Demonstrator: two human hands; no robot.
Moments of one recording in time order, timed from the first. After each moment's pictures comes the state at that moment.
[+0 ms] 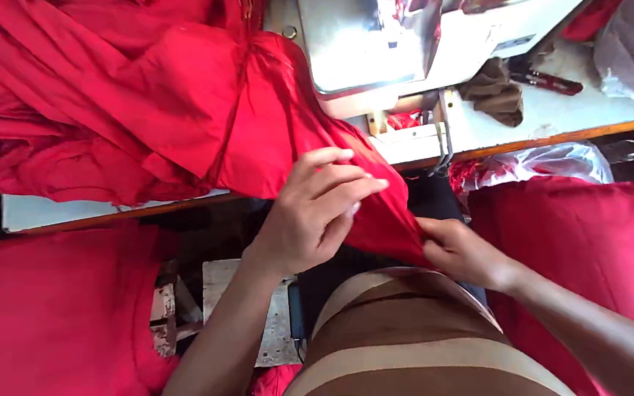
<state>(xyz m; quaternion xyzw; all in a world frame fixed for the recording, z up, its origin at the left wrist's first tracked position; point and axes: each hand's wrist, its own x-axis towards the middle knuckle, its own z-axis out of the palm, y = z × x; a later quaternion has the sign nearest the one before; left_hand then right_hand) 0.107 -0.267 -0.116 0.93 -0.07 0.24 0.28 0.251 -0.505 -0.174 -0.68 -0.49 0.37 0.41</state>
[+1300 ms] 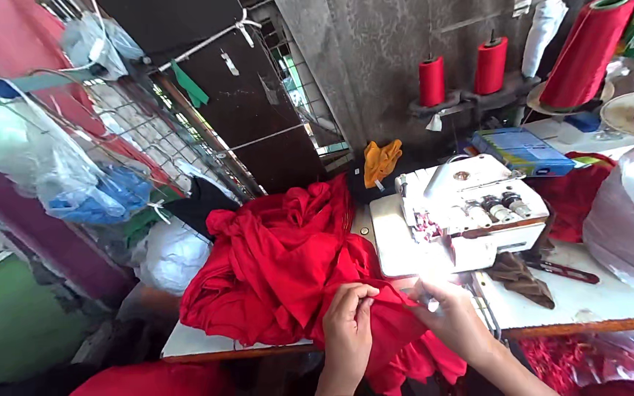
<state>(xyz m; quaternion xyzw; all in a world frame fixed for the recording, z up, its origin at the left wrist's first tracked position) 0.136 -0.242 -0.088 0.83 0.16 0.46 0.26 0.288 -0.361 -0.115 -0.62 -0.51 0.01 0.59</state>
